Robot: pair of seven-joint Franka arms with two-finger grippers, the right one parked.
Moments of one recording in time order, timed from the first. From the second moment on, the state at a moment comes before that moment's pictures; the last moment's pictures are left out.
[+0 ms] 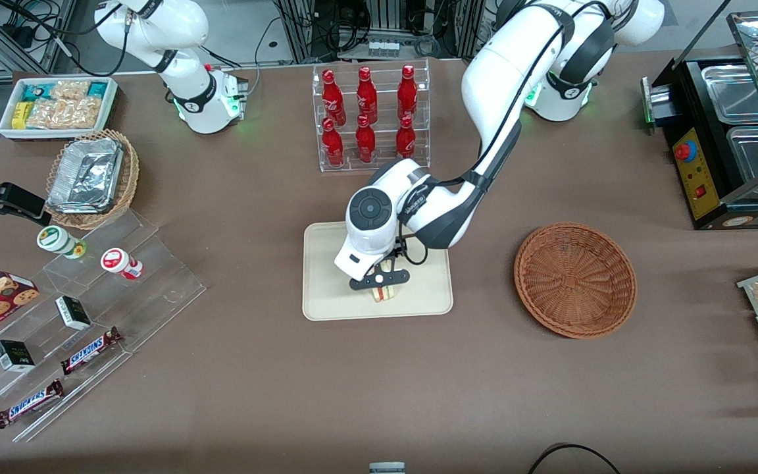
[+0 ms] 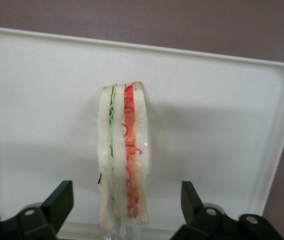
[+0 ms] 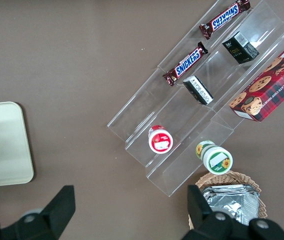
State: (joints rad) arm -0.70 0.87 -0.13 -1.13 0.00 1.98 -0.93
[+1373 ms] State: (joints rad) arm -0.25 0.37 -0.10 -1.53 0.01 1.79 -0.21
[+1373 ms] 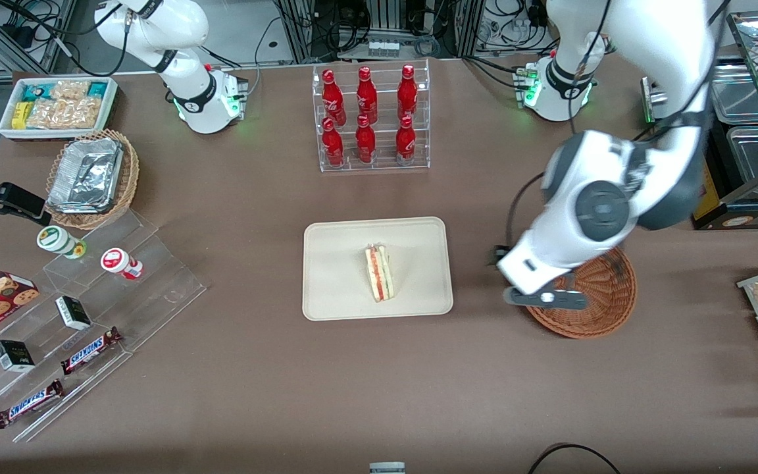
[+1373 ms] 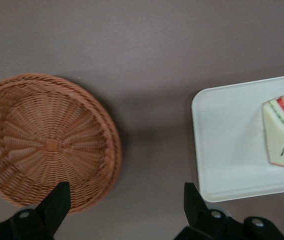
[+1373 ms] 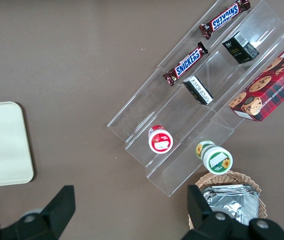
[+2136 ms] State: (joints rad) arm -0.07 0.09 -0.09 -1.57 0.01 1.53 -0.02
